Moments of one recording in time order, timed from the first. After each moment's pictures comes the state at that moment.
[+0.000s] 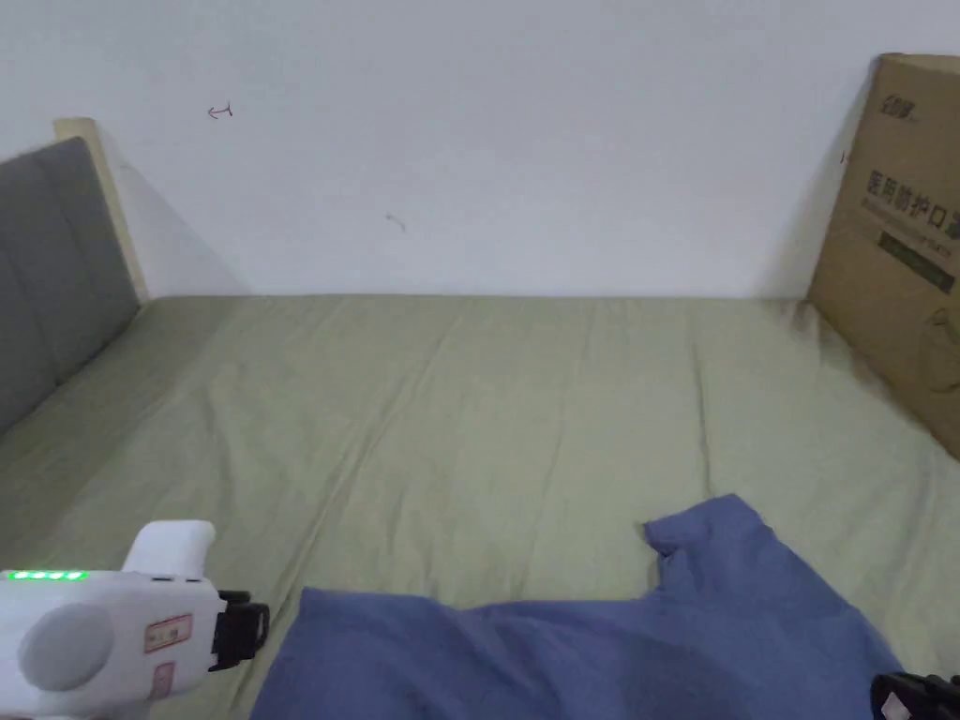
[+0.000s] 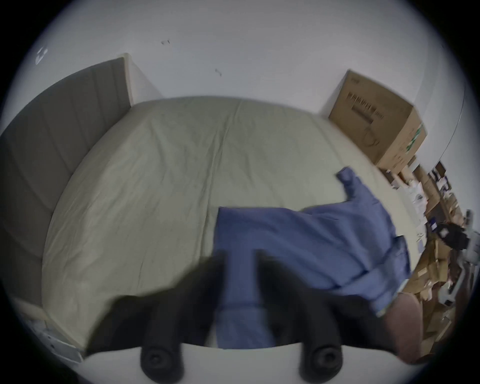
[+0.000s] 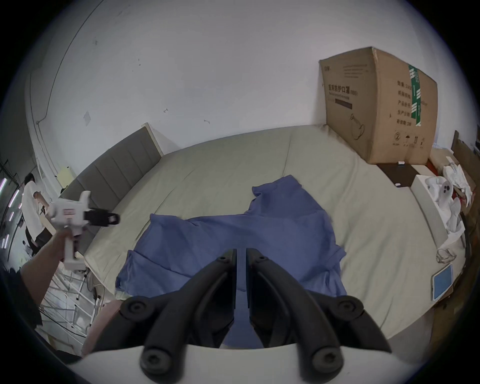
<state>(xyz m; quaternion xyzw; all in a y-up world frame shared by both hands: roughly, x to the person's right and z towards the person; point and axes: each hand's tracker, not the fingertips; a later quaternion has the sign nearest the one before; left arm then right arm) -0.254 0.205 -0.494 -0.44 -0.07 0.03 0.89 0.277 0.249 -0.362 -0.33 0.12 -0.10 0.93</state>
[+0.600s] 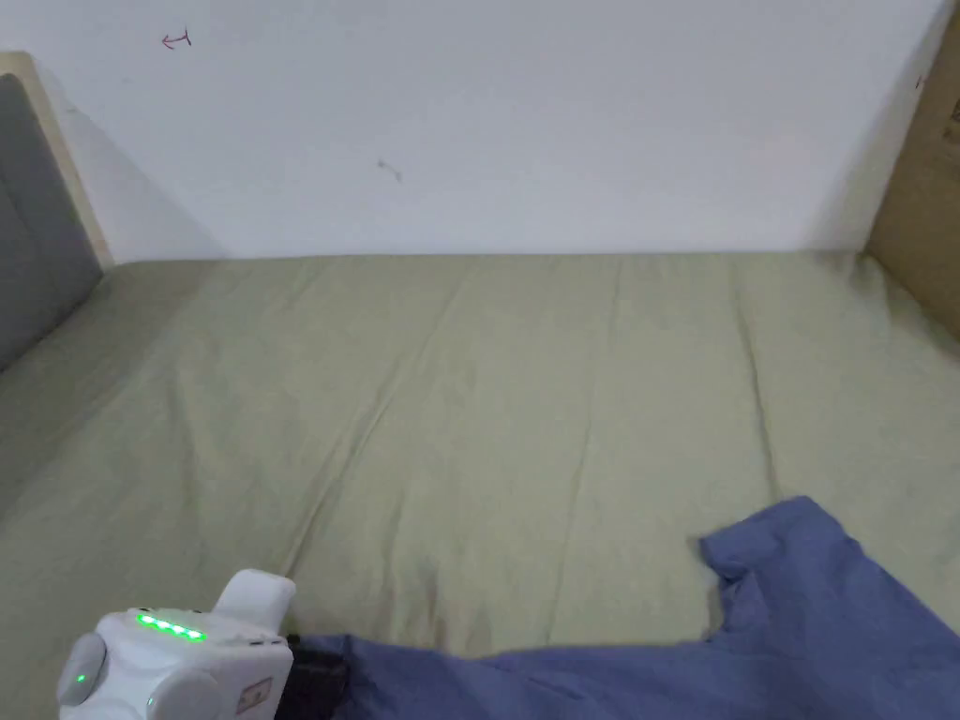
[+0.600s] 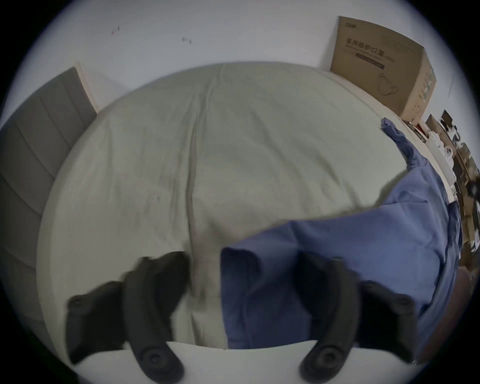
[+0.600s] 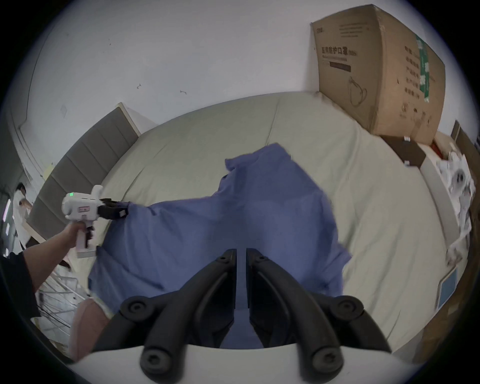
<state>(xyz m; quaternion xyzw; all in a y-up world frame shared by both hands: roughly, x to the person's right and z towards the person) -0.236 0.078 -0.599 -0.45 -0.09 -0.08 0.89 0.292 0.182 -0.444 -0.42 0.09 -0.09 0.90</state>
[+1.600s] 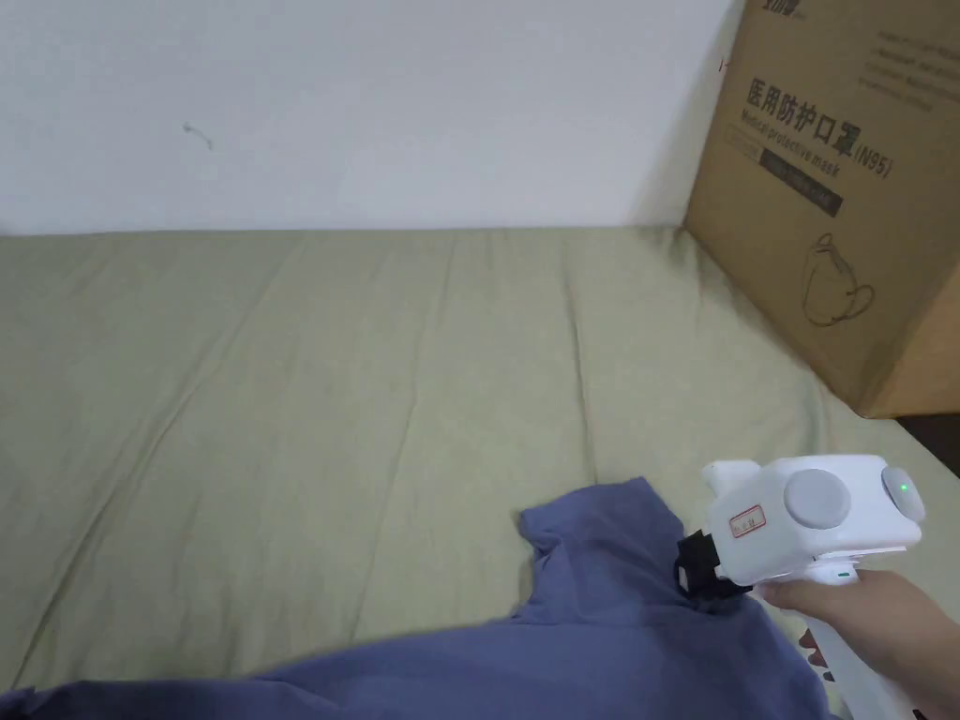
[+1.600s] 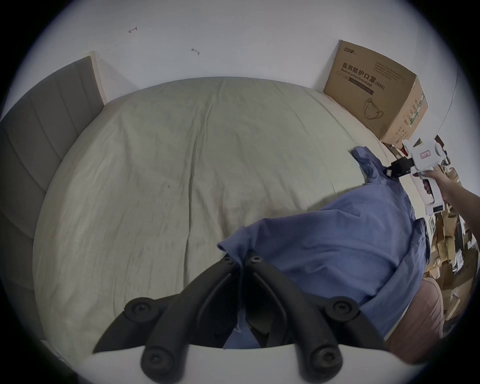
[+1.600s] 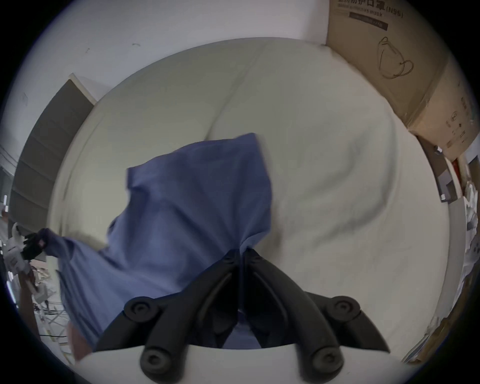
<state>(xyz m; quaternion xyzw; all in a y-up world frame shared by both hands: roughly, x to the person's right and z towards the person) -0.225 0.151 -0.542 -0.46 -0.10 0.00 0.88 0.342 0.106 -0.665 -0.57 0.07 -0.04 0.82</state>
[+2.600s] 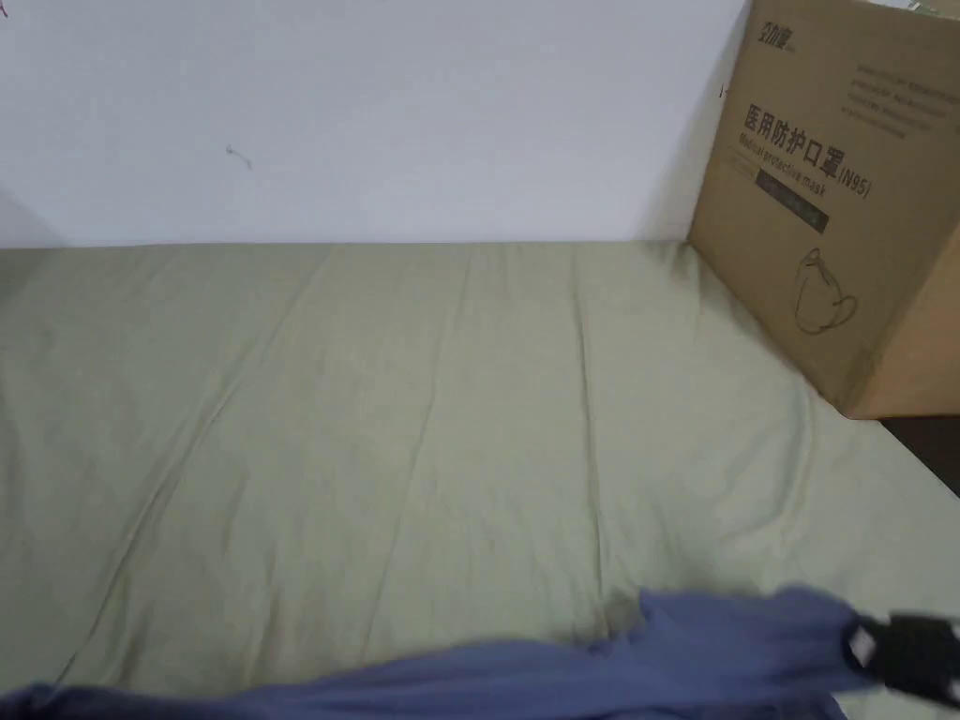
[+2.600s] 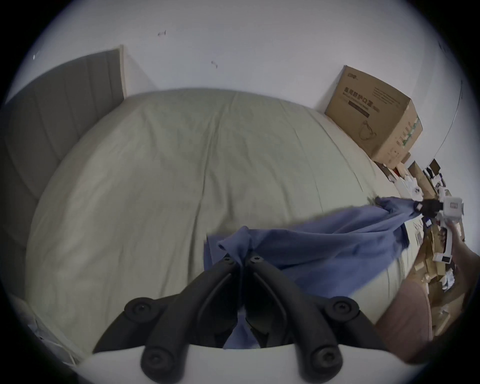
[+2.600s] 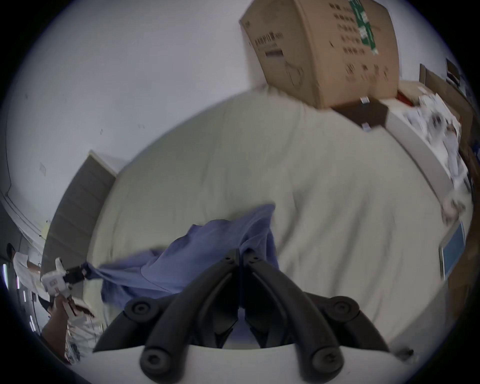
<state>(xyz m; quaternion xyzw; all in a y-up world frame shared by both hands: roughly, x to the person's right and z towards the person) -0.255 0.164 -0.446 -0.43 -0.09 0.07 0.90 0.397 0.179 -0.415 -0.43 0.01 -0.21 0.88</state>
